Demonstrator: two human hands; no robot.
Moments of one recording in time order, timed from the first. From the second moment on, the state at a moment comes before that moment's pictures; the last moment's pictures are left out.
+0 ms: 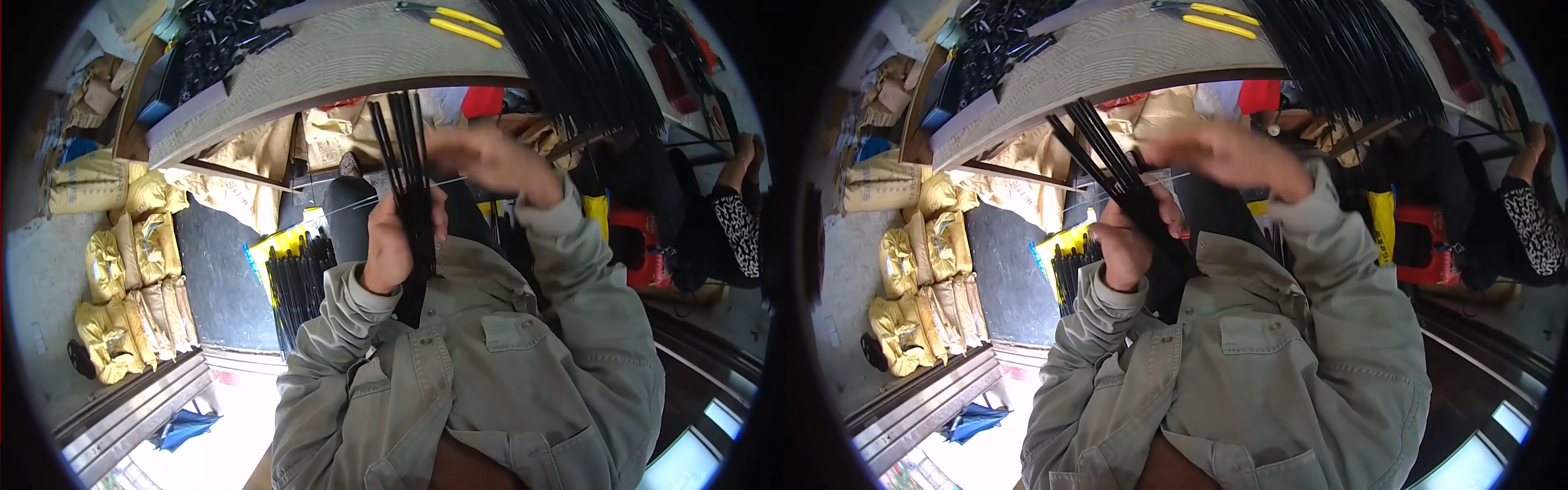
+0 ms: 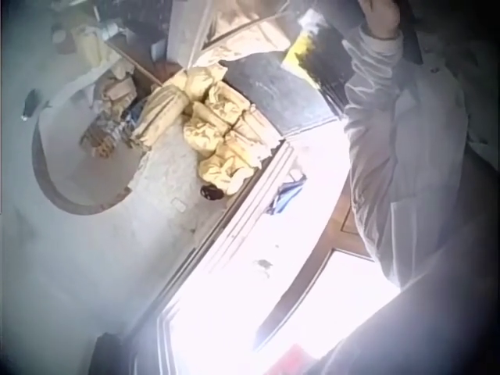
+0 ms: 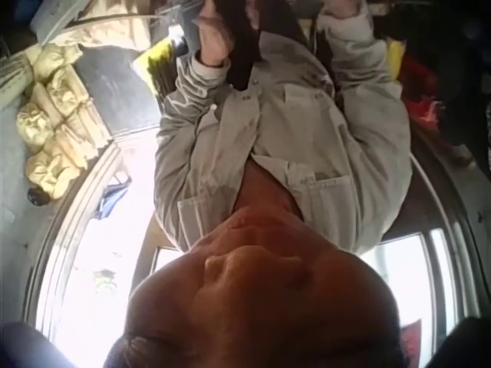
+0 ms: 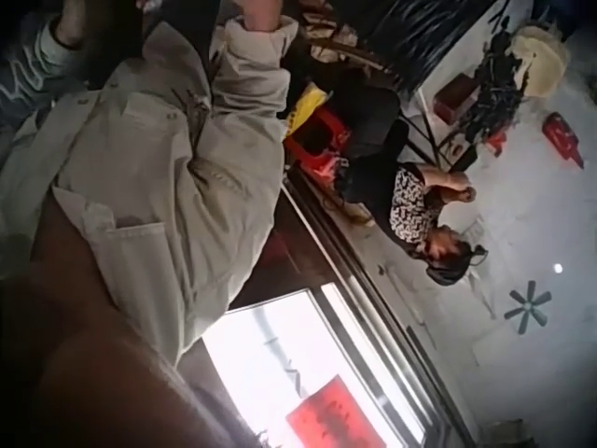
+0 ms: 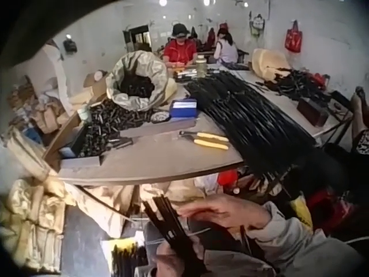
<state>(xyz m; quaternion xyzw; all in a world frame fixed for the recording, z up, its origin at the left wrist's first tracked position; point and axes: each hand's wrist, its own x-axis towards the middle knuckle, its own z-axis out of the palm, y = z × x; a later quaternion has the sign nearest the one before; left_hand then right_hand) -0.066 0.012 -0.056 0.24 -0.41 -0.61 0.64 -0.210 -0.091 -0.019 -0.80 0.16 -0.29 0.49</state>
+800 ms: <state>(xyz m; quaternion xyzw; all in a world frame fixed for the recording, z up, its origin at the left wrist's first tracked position) -0.063 -0.018 -0.054 0.41 -0.28 -0.66 0.57 -0.109 -0.160 -0.029 -0.86 0.14 -0.24 0.42</state>
